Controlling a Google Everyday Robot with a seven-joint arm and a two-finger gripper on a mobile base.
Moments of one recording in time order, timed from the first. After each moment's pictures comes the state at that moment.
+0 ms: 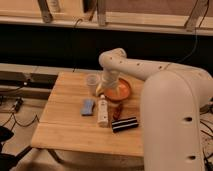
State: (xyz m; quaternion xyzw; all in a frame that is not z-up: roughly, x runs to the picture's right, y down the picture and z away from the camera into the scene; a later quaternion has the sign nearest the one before) arm 0.015 0.039 0.839 -0.28 0.23 0.69 0.63
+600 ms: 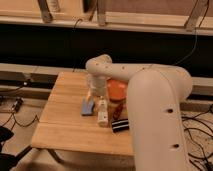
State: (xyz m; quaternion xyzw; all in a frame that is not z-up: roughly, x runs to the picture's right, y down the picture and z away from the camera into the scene) arm -0.046 0.088 0.849 -0.33 0.25 0.62 0.67
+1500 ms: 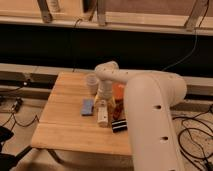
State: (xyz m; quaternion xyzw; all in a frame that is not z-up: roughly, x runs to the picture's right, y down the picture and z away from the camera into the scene) arm -0.006 0.113 0.899 -0.33 0.28 0.65 0.62
